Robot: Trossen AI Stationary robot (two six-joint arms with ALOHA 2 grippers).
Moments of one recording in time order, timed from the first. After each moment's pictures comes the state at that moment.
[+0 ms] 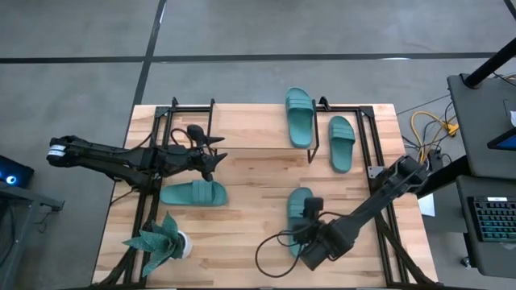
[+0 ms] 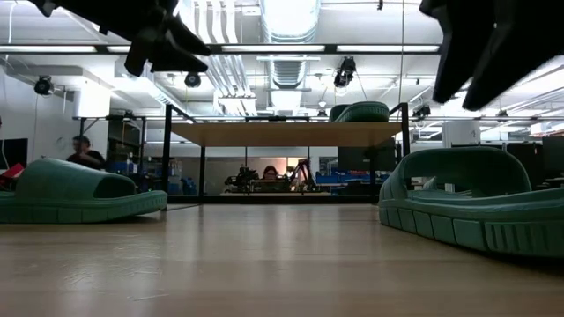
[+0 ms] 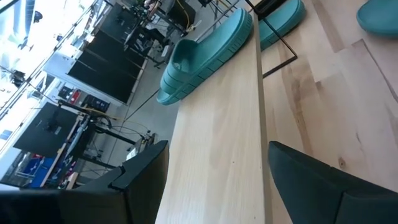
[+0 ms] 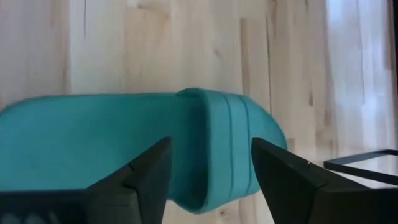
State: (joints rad) left arm -0.08 0.89 0.63 -0.02 -0.60 0.71; right arm 0.68 1.87 1.44 -1.08 0.55 0.61
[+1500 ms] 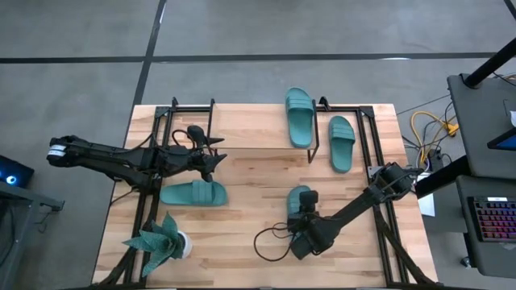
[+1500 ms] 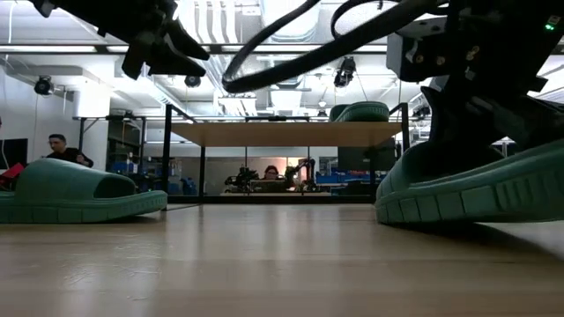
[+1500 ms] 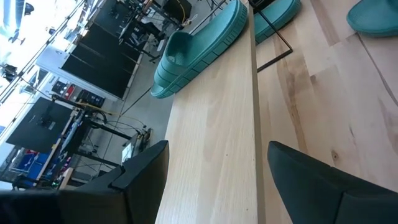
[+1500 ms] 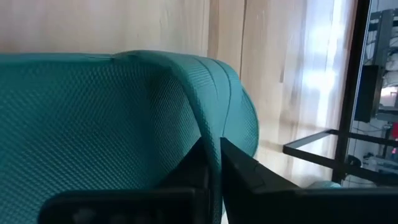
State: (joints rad) left arm -0.08 0.89 0.63 -0.06 -0.60 0.69; right arm 0.60 2.01 1.38 -1.15 0.65 0.57
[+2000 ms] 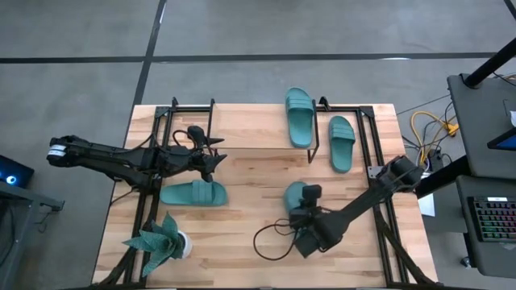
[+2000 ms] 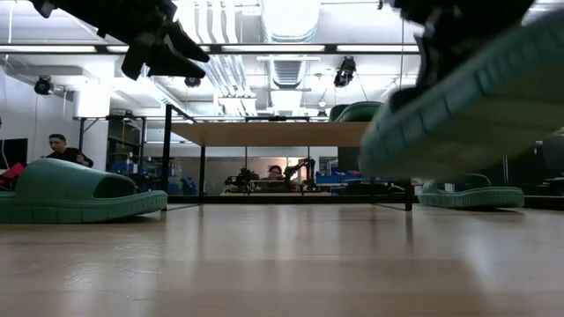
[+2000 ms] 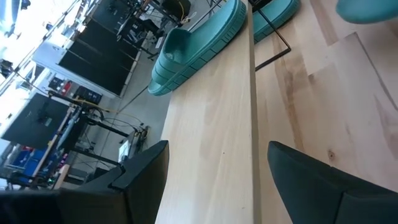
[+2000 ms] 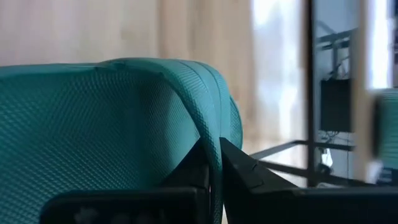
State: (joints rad) left arm -0.08 0.89 0.63 -0.06 -0.60 0.66; right arm 0.60 1.89 1.40 -1.20 0.77 0.57
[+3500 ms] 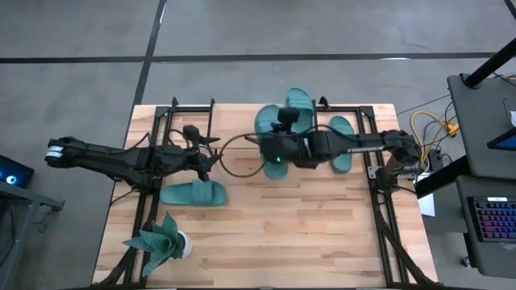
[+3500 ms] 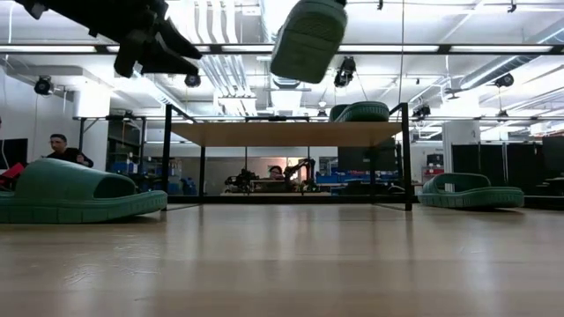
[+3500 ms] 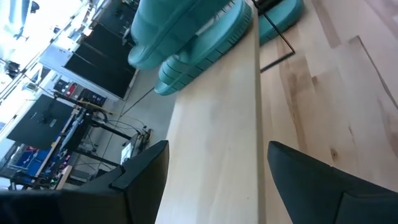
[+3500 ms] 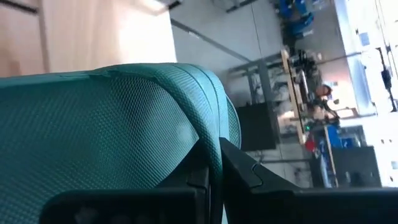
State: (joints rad) left arm -0.08 0.82 0.60 -0.07 -0.60 0.67; right arm 0.06 1.77 1.77 -0.86 0.94 -0.37
